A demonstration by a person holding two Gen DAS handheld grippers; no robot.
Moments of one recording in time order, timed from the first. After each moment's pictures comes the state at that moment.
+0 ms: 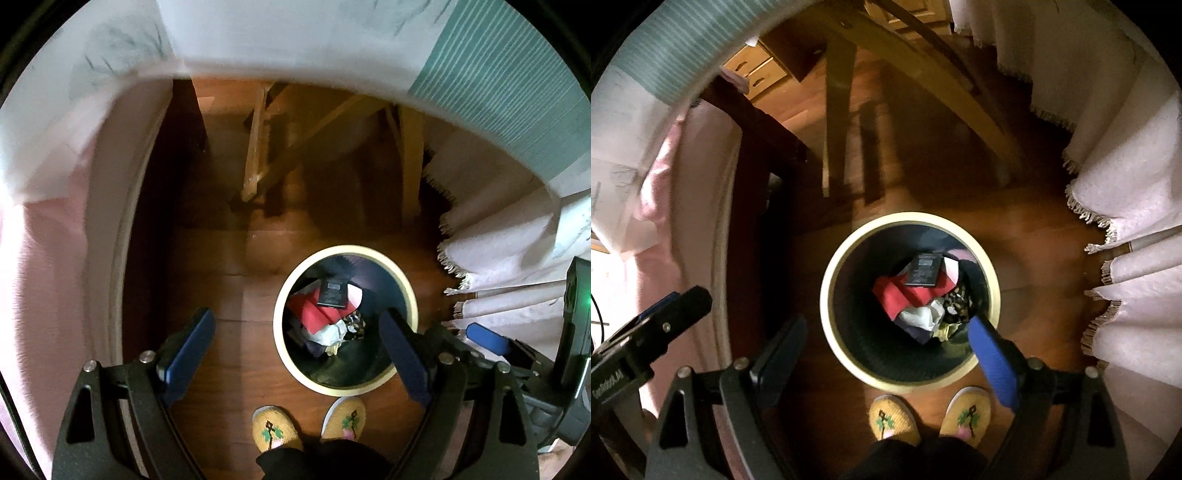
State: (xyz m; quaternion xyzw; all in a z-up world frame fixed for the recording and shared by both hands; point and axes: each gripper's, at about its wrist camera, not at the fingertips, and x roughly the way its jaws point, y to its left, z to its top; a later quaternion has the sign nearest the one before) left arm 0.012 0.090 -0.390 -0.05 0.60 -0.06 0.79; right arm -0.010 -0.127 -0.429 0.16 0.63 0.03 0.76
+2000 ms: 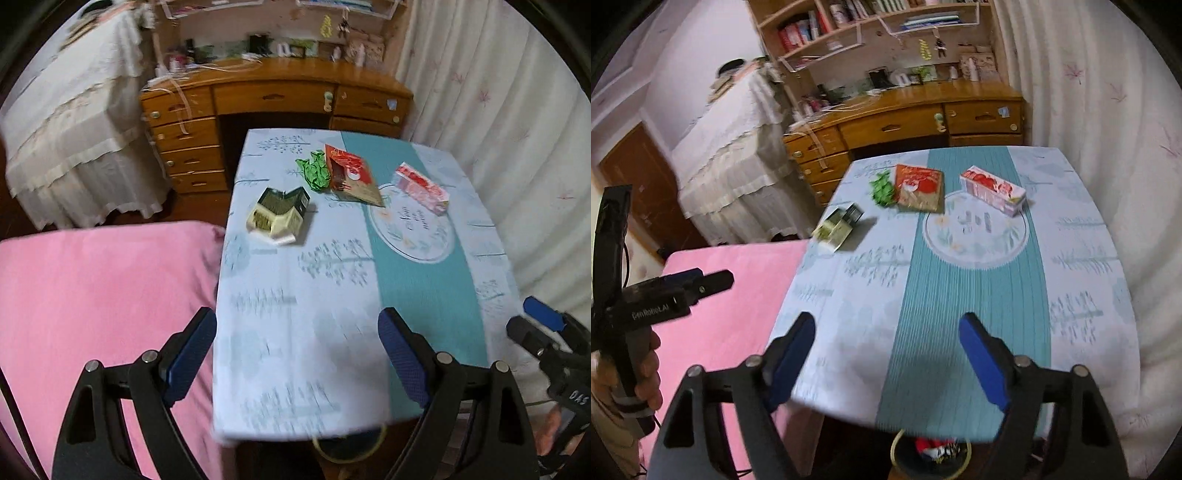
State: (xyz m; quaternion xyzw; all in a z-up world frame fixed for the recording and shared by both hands) left arm 0.261 0.171 -0.001 -0.01 0.50 -0.05 0.86; right arm 0.204 -0.087 0.005 0.08 0.46 0.10 0.88
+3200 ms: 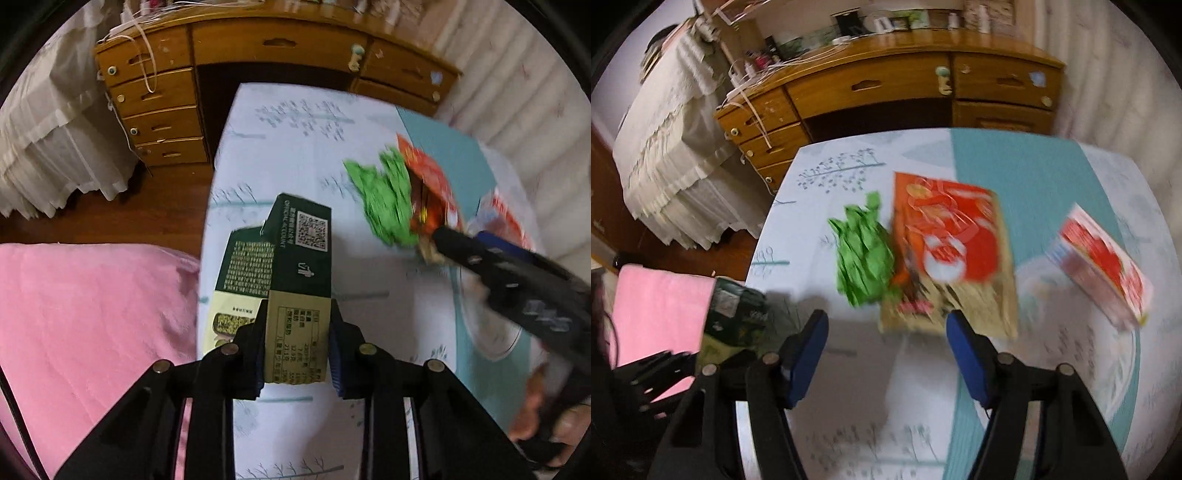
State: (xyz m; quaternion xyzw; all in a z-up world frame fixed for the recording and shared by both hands) left arm 0.501 0.208 -0.138 -0.06 0.57 -0.07 0.81; right arm 0.510 0.011 -0.123 0.05 0.54 0.06 0.84
